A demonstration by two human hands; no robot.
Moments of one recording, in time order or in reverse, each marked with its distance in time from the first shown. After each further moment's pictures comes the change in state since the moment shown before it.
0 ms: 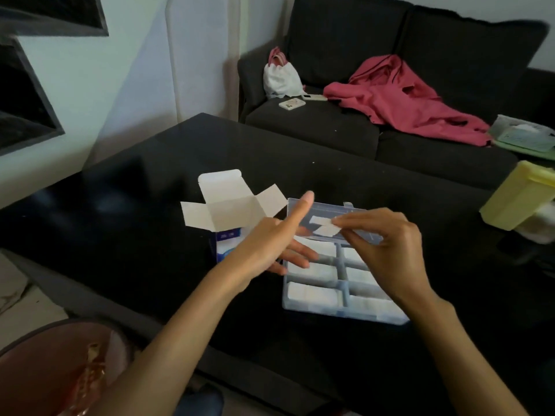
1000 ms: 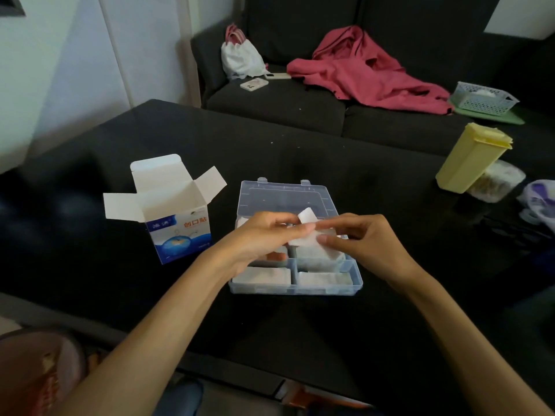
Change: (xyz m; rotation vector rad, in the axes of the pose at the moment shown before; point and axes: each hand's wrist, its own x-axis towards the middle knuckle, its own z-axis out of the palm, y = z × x) left_hand 0.044 -0.003 0.064 0.022 -0.117 0.076; right_hand -0.034 0.054 -0.033 0.519 -0.314 0.522
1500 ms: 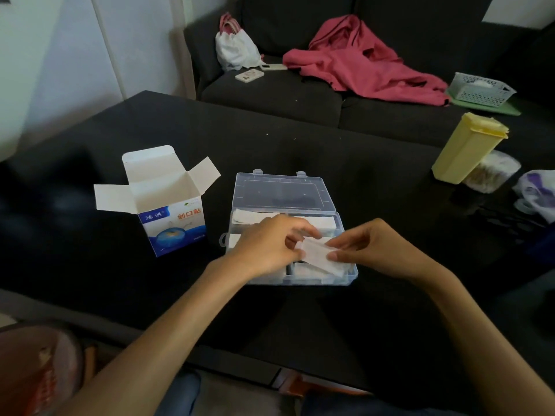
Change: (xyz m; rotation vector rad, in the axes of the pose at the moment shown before) left_hand 0.010 -0.022 0.019 0.552 0.014 0.288; right_hand -0.005 0.019 -0.020 -0.177 -0.250 0.195
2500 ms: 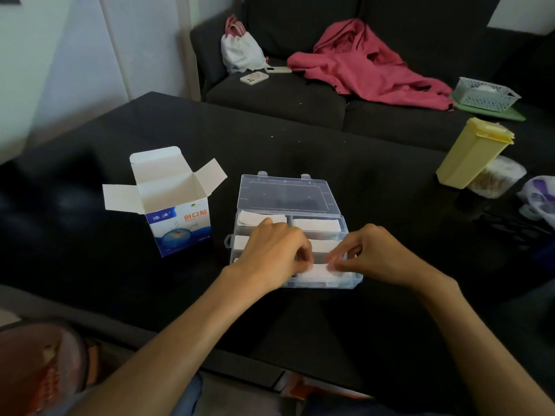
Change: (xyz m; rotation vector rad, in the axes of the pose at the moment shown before) left_hand -0.006 0.001 0.006 0.461 0.103 0.140; right_hand 0.006 -0.003 0.008 -0.359 0.006 -0.021
